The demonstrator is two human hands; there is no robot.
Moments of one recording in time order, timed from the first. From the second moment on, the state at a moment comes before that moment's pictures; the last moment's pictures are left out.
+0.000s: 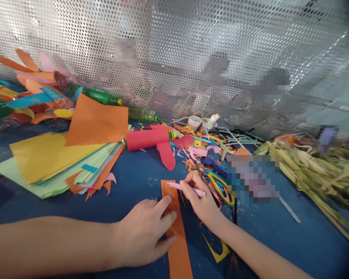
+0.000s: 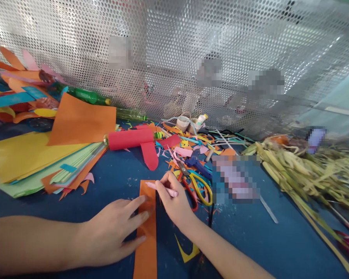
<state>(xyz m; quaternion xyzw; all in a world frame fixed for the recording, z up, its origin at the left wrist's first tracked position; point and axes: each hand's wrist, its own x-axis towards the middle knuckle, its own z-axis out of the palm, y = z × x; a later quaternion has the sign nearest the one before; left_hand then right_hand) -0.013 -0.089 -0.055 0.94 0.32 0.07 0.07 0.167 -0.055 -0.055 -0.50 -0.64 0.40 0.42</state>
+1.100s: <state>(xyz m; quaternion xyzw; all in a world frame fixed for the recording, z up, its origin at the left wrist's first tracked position) -0.012 -0.086 -0.057 0.95 0.30 0.06 0.05 0.165 -0.055 -0.058 -0.48 -0.66 0.41 0.40</state>
